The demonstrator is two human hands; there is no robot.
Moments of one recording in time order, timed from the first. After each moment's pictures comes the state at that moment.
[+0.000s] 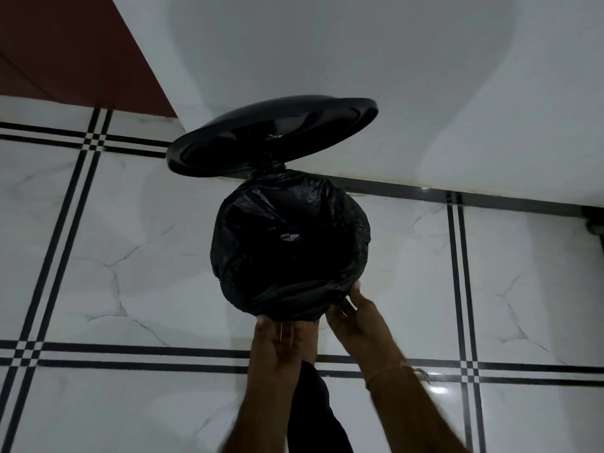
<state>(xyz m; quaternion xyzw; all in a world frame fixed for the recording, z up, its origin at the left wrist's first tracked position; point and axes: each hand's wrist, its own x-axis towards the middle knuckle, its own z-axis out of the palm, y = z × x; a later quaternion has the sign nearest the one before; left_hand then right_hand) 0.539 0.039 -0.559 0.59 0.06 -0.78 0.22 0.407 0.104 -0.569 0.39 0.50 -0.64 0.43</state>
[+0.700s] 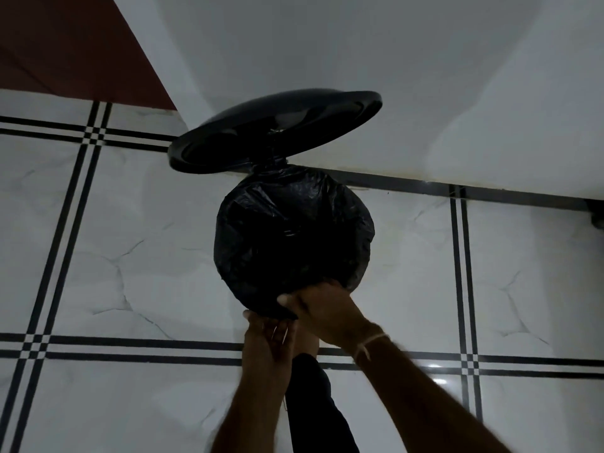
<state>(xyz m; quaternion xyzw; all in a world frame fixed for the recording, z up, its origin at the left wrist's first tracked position) 0.547 0.028 -0.562 0.62 0.02 -0.75 0.21 0.418 0.068 -0.552 -0.49 0.78 -0.11 0.36</state>
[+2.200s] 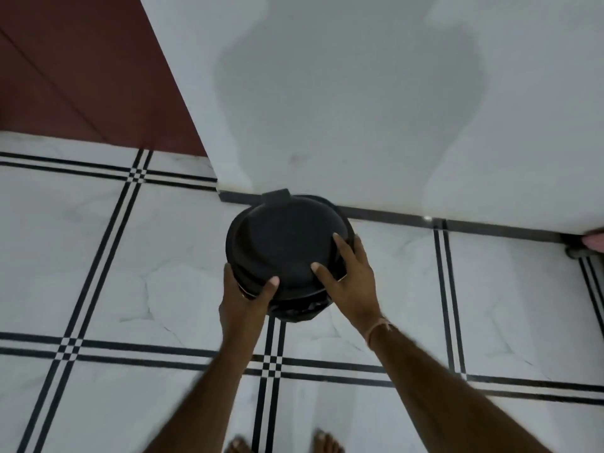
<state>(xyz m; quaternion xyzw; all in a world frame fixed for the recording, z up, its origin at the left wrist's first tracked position) 0.561 -0.020 -0.464 0.57 -0.59 -0.54 0.16 0.387 0.082 -0.476 -0.29 0.87 -0.32 0.23</state>
